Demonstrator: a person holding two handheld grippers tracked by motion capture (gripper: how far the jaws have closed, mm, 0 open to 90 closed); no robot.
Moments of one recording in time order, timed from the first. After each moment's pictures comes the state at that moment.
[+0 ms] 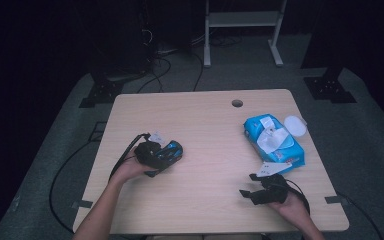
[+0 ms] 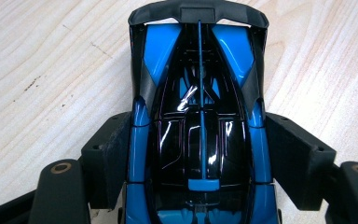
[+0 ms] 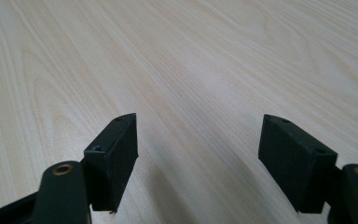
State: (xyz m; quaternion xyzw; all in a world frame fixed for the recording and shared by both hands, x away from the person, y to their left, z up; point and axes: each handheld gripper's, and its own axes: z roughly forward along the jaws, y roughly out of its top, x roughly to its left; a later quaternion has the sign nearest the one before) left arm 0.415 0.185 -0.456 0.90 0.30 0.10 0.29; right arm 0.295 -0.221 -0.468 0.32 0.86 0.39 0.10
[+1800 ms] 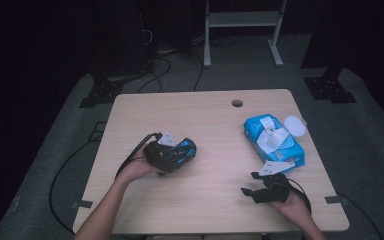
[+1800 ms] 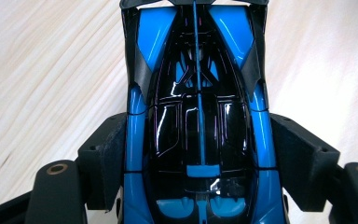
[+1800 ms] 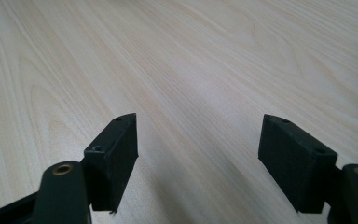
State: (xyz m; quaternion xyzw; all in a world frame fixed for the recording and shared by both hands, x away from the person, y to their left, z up) left arm 0.389 0.137 -0.424 0.92 0.20 0.11 0.32; right arm 0.295 -0.226 -0.465 0.32 0.85 0.39 0.11
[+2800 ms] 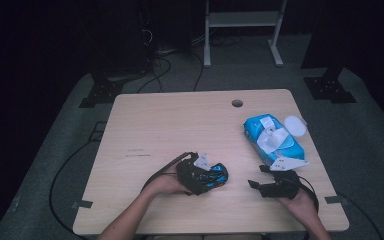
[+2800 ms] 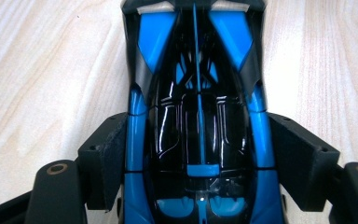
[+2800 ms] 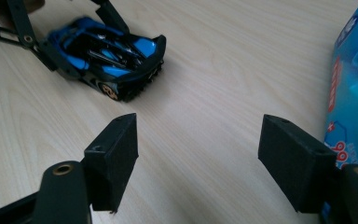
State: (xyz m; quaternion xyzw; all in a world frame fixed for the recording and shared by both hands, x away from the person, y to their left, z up) left arm 0.355 0.059 -0.460 0.94 0.11 0.05 0.31; right arm 0.293 -0.246 -0.446 0.34 0.82 0.43 0.15
